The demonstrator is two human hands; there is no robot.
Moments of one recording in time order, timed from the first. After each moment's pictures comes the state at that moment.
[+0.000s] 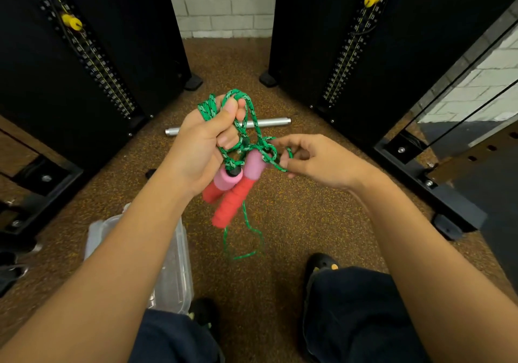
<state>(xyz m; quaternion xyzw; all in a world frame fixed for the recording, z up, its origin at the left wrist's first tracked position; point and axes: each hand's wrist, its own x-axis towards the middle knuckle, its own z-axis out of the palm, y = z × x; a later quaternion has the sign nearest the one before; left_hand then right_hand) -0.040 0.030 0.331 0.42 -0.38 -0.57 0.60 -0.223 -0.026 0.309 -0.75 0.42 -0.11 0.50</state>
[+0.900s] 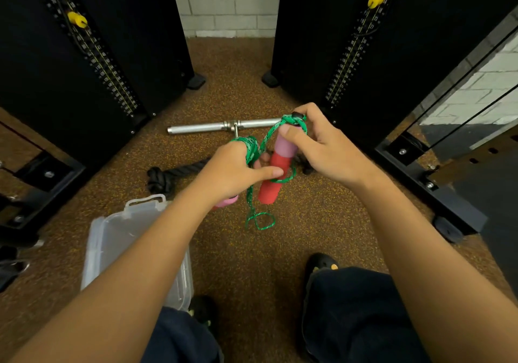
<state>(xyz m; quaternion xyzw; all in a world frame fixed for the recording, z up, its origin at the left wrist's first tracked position) -0.057 0.032 0.300 0.68 -0.60 -0.35 0.23 -0.220 -0.021 0.321 -0.74 0.46 -0.24 0.43</state>
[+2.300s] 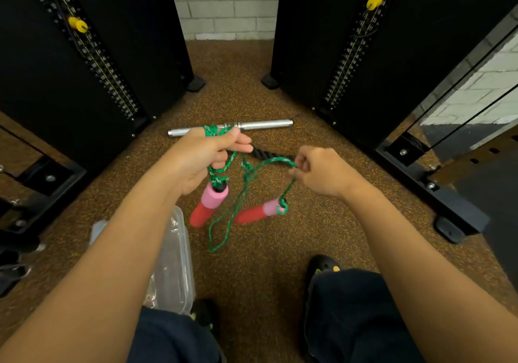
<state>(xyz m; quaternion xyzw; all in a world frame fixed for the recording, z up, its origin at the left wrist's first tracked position) -0.026 0.029 0.326 0.63 -0.37 -0.56 0.39 -0.225 -0.022 0.291 -0.78 0.53 -0.03 0.34</state>
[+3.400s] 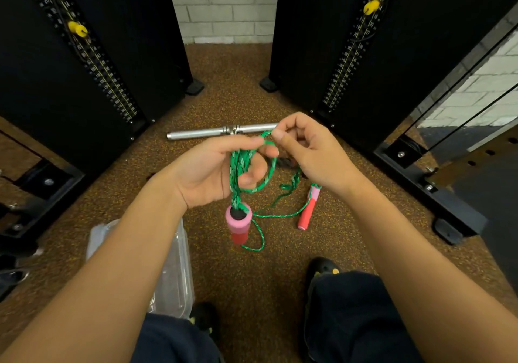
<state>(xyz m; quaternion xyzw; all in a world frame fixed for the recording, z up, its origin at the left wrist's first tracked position) -0.042 0.040 0.344 0.39 -0.33 -0.78 0.37 -0.205 -0.017 0.316 -0.71 0.41 -0.31 0.48</state>
